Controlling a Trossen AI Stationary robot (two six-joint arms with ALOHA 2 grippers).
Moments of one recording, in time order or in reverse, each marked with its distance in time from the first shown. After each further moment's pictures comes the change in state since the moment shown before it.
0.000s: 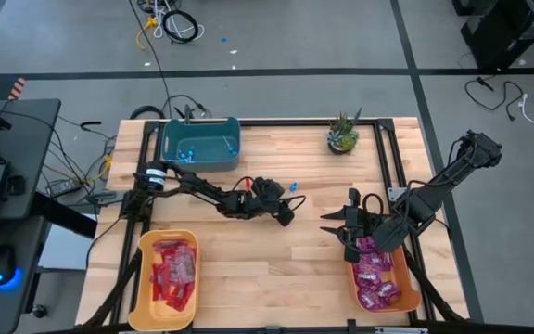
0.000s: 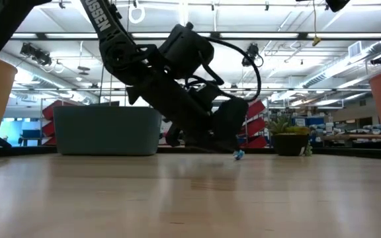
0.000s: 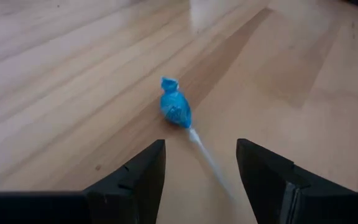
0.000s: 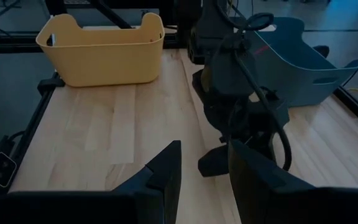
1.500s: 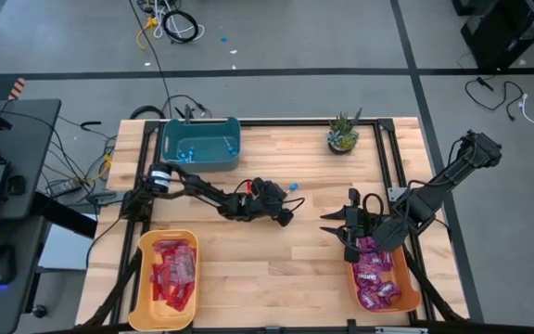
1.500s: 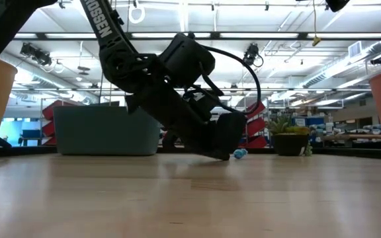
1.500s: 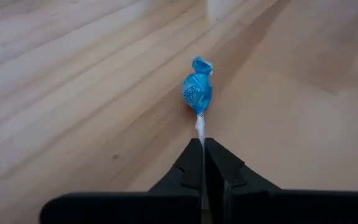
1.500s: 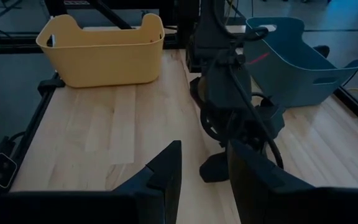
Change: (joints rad) left arm -0.013 0.043 -0.001 0.011 -0.065 0.021; right arm 0.000 0.000 0.000 0.004 -0.001 0.000
